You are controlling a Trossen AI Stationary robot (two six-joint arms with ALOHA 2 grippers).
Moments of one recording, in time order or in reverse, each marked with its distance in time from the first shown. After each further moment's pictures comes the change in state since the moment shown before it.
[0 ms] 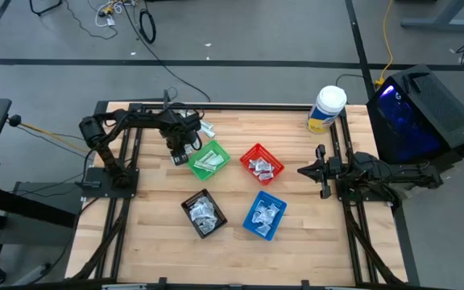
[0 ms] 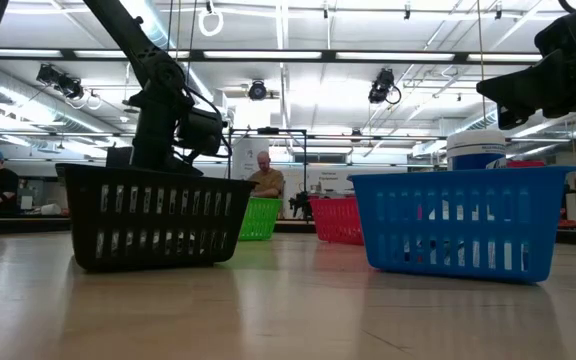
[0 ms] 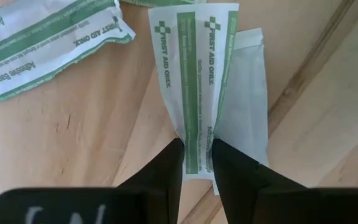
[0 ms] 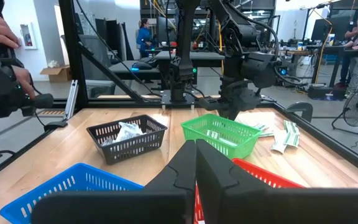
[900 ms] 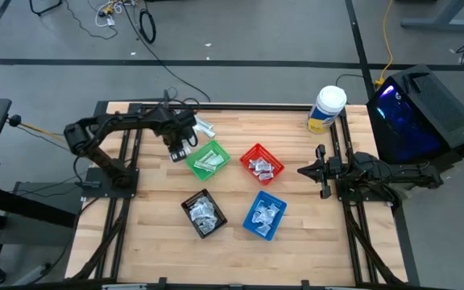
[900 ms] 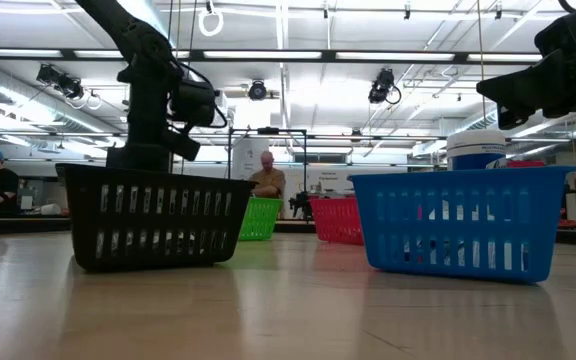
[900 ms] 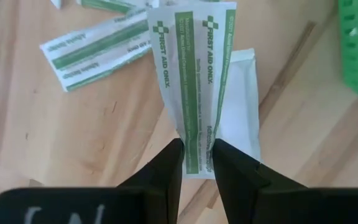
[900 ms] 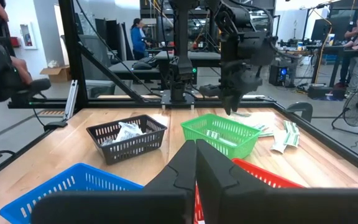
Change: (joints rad) left arm 0.000 -0.164 -0.002 -0.046 -0.033 -0.014; right arm 0.000 0.000 0.000 0.000 0.000 0.000
